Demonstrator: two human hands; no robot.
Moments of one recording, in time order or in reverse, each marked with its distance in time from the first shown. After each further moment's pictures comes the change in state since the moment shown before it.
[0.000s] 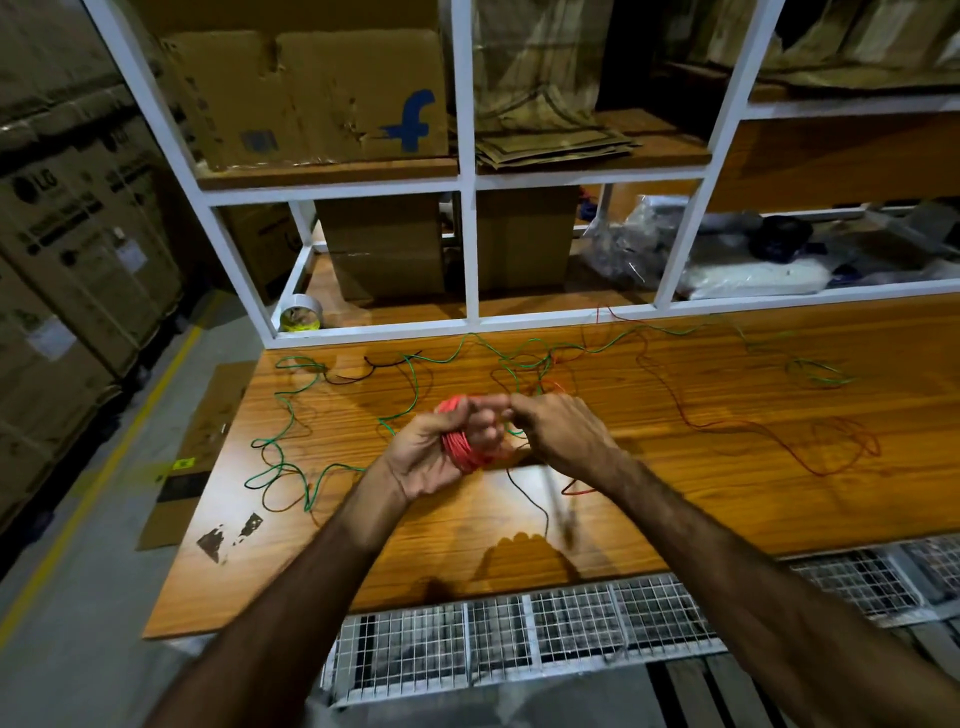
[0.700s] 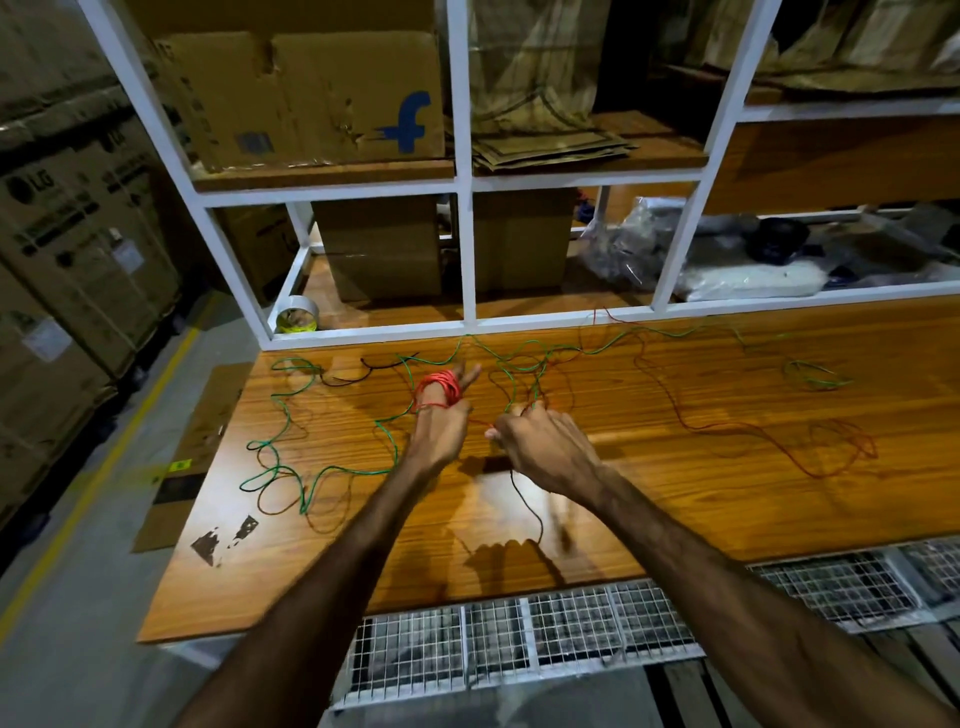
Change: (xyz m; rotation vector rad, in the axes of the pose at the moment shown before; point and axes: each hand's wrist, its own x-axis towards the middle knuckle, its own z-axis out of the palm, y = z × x) left_hand 0.032 0.001 -0.026 1.431 1.039 0.292; right_hand -0.003 -0.011 0.020 -0.062 0.000 0.040
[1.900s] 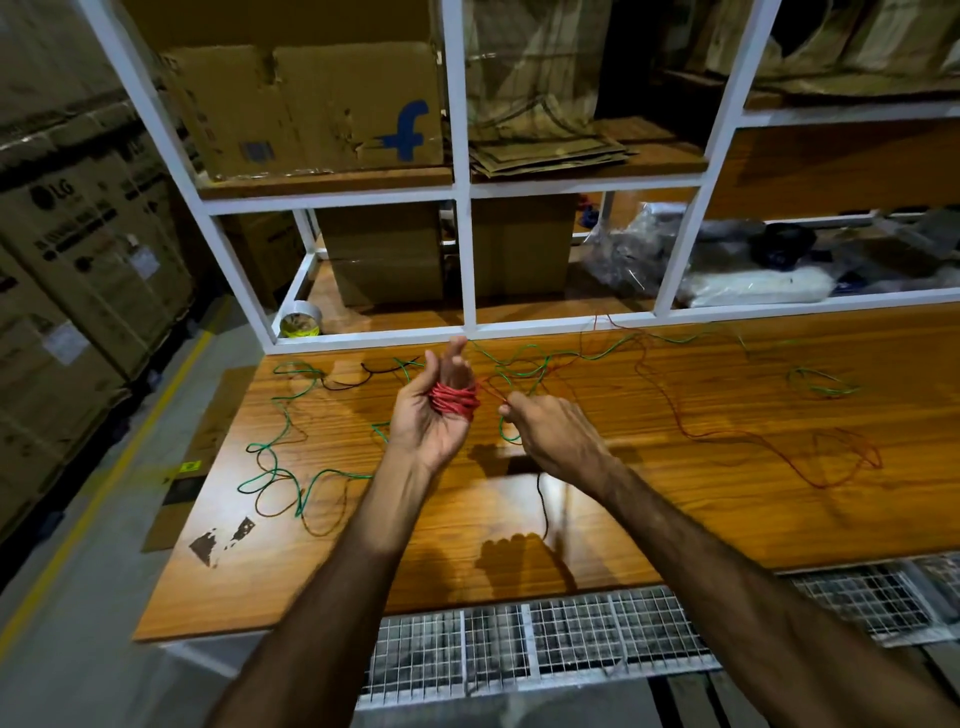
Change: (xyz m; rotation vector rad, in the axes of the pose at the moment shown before) left_hand -0.005 0.046 -0.005 -1.693 -0.260 -0.272; right_hand 0.004 0.023 -0.017 0.172 0.065 0.011
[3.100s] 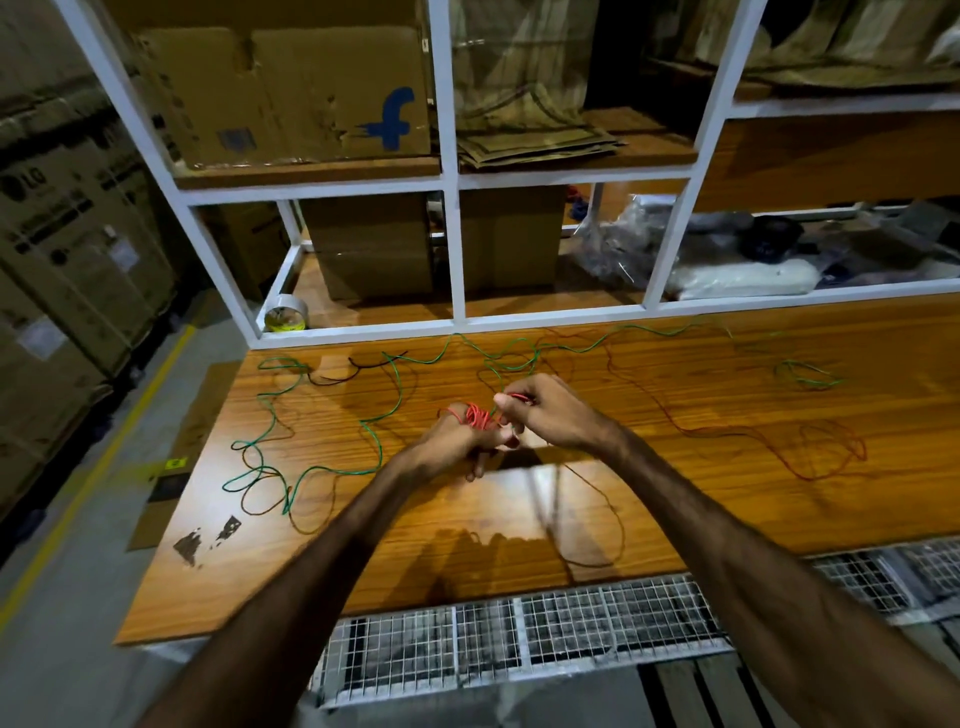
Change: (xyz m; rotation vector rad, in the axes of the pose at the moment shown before) left_hand -0.006 -0.020 -0.025 1.552 -0.048 -0.213; right_hand 0.017 0.013 -0.022 0.464 -0.216 0.184
